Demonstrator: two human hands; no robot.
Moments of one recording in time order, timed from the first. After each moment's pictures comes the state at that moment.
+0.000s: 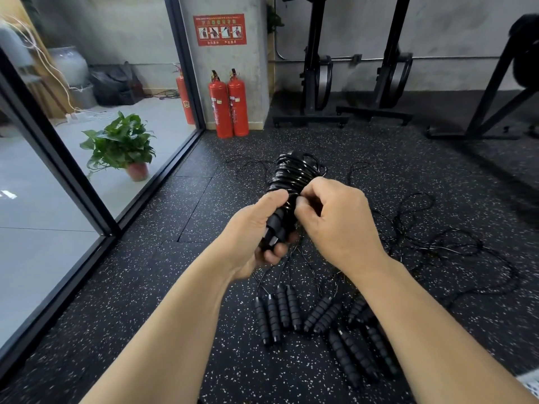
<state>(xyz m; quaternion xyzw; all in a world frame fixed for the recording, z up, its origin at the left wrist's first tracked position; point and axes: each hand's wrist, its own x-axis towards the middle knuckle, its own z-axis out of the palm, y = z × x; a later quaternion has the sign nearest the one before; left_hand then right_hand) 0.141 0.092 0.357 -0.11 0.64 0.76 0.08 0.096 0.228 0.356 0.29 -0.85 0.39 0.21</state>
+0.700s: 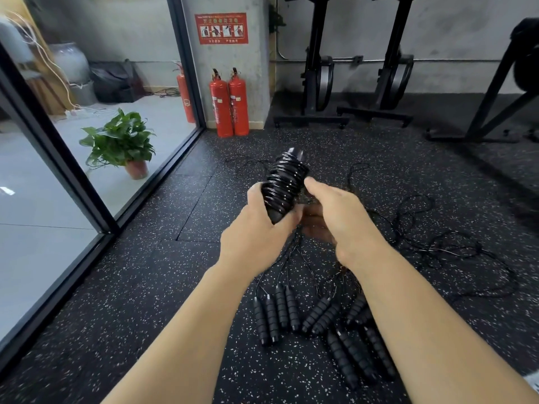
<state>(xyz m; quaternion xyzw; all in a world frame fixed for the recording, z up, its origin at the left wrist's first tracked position) 0.131 0.096 0.336 -0.16 0.91 0.37 -0.10 0.082 0.218 0.357 0.03 -0.69 0.71 -0.13</state>
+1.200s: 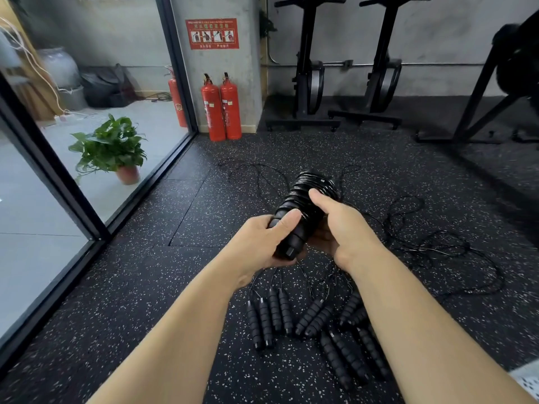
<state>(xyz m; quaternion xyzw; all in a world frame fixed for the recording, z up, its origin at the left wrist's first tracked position) 0.123 0.105 0.332 -0.12 0.70 0.70 0.06 0.069 0.237 0.343 -0.07 -0.62 0.76 -0.18</state>
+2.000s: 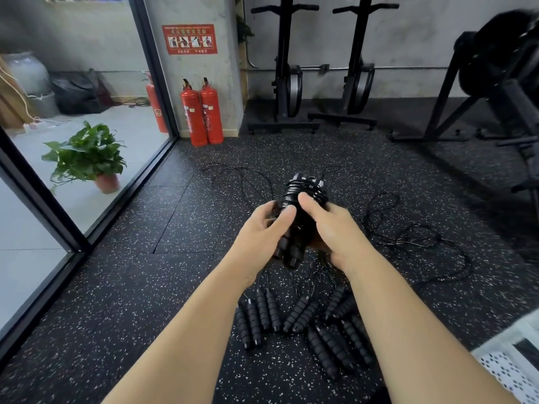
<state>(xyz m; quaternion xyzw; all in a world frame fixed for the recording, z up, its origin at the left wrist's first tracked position) 0.120 0.131 0.328 -0.10 0.72 0.68 0.00 0.072 0.261 0.337 -0.04 -0.70 0.70 -0.12</state>
